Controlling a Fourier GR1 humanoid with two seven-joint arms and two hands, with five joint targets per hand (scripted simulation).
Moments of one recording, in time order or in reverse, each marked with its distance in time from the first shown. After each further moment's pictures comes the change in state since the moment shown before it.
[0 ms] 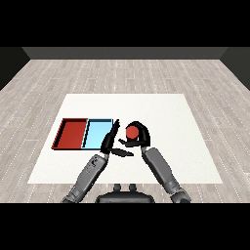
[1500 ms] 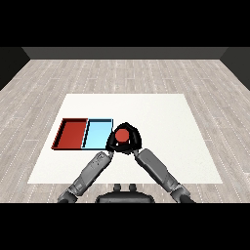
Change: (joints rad) left arm -0.111 0.025 -0.096 0.127 0.034 0.188 0.004; right arm -0.070 -0.014 0.203 -0.018 -0.123 -0.138 -0.040
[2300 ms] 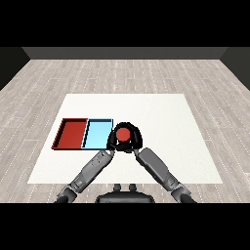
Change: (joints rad) left arm -0.053 0.016 -0.034 0.035 0.028 0.127 -0.005; right arm -0.011 -0.009 -0.008 -0.002 -0.004 -0.002 -0.013
